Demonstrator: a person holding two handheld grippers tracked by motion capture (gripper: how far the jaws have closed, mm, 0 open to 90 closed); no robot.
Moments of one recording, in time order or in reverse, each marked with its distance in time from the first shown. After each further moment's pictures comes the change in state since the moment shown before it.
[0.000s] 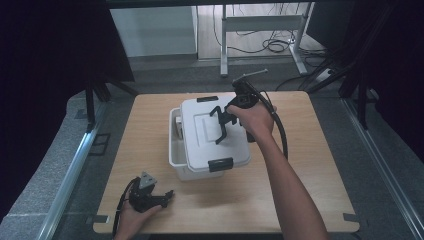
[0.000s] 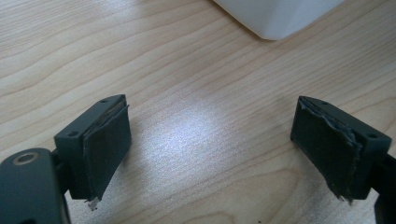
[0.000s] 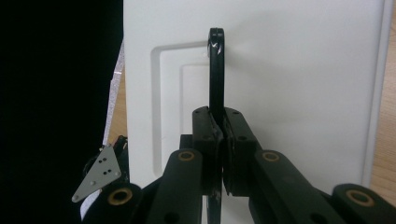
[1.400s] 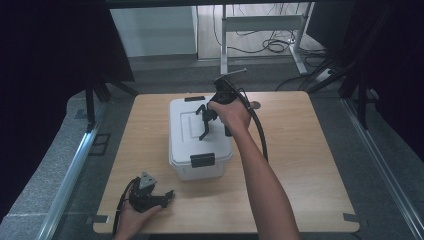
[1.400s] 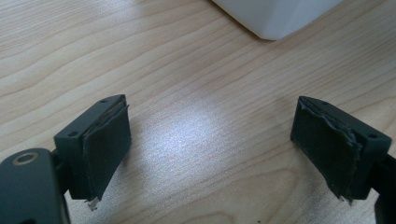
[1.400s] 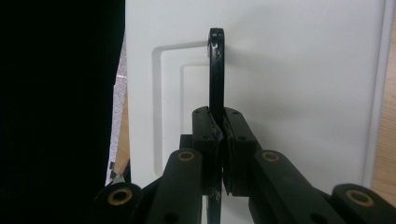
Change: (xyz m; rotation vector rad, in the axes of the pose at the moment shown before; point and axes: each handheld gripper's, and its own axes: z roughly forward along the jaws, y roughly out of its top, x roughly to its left) left arm 0.000 0.000 0.000 -0.001 -0.003 0.001; right arm 0.021 0.027 0.047 0.029 0.000 0.058
